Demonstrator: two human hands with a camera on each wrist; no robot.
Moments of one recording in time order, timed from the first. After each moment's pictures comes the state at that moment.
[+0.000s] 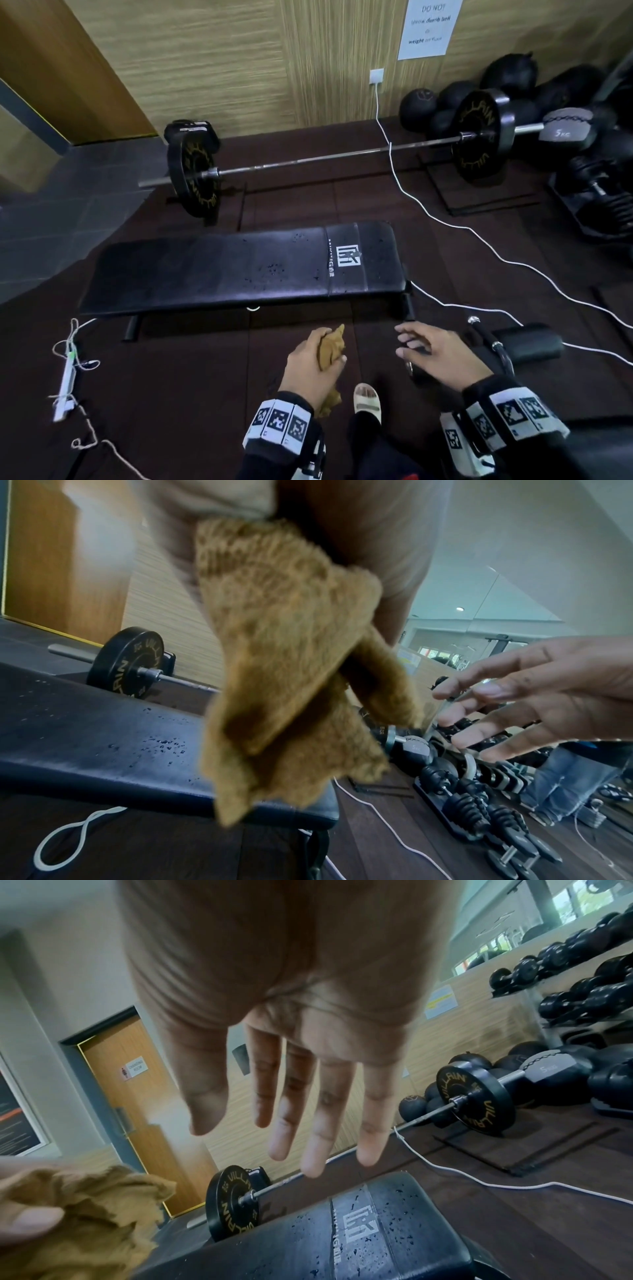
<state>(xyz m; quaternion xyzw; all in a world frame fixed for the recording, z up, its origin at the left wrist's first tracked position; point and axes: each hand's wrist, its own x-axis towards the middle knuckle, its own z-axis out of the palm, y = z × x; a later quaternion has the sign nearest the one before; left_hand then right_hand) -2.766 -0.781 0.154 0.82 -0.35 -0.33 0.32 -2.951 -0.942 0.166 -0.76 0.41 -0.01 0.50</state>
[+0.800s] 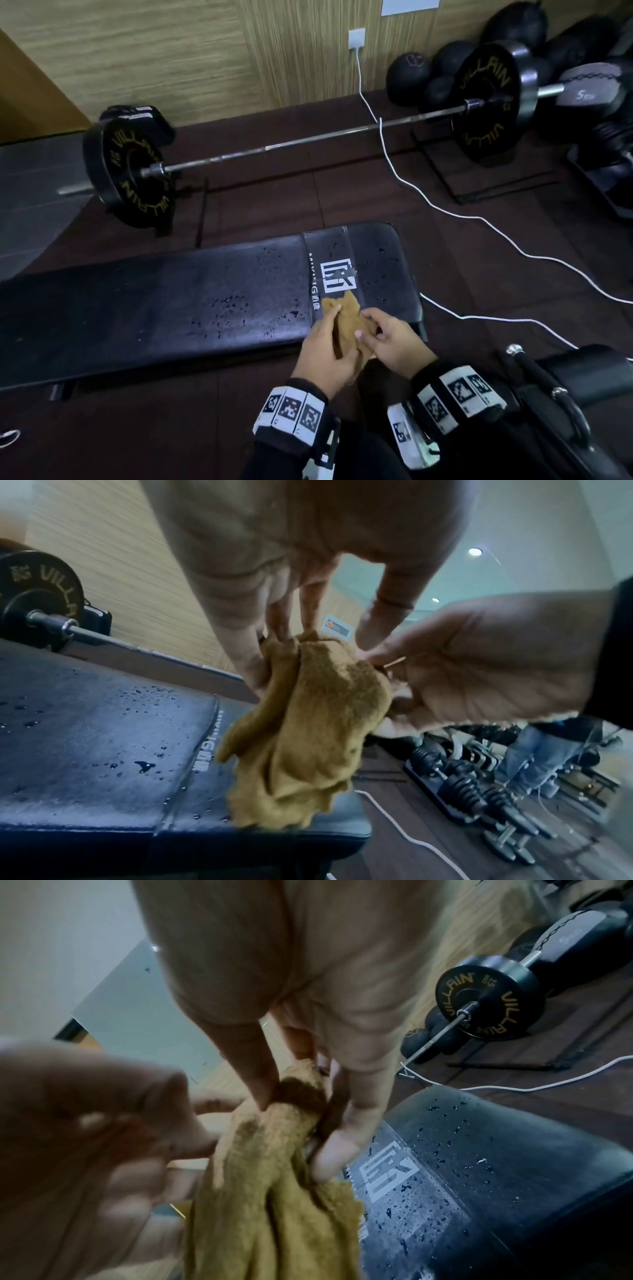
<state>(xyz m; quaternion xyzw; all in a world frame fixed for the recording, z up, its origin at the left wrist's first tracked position) -2.688 -0.971 -0.024 0.76 -0.43 -0.37 0.32 -2.807 -1.069 -0.027 -0.72 0.42 -0.02 0.54</state>
